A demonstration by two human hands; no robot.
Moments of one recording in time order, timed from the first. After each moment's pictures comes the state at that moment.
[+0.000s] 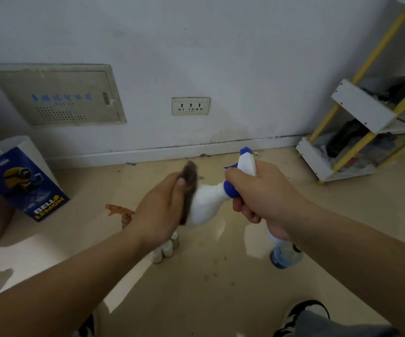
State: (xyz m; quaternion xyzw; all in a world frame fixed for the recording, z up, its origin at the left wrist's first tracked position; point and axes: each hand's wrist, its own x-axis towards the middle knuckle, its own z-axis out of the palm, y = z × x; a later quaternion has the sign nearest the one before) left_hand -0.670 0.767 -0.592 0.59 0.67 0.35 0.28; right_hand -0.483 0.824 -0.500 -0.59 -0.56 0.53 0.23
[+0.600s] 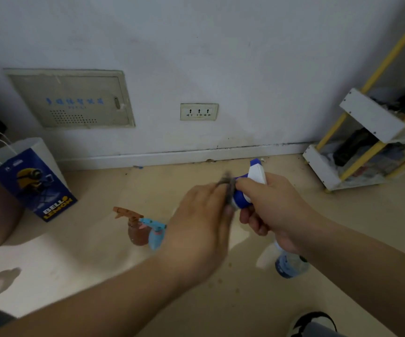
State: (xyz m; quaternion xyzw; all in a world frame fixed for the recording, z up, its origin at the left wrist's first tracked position) left_hand -0.617 0.745 -0.571 0.68 0.64 0.34 0.11; right_hand -0.483 0.819 -0.501 -0.58 -0.54 0.56 0.23
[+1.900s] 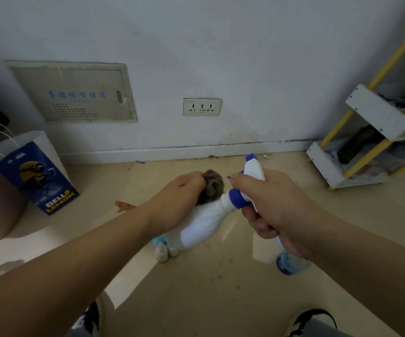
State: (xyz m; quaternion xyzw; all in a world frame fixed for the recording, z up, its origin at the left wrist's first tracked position) left_hand -0.668 0.780 -0.551 0.56 0.64 0.32 0.42; right_hand -0.487 0.807 -0.490 -0.58 -0.55 0.57 0.19
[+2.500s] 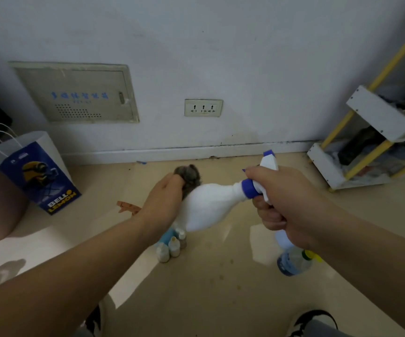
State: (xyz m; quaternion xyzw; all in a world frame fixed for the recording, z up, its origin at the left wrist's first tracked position) left_hand -0.668 0.775 -0.571 0.29 0.70 0.46 0.46; right_hand -0.481 0.824 -0.493 -0.59 -0.49 0.60 0.22
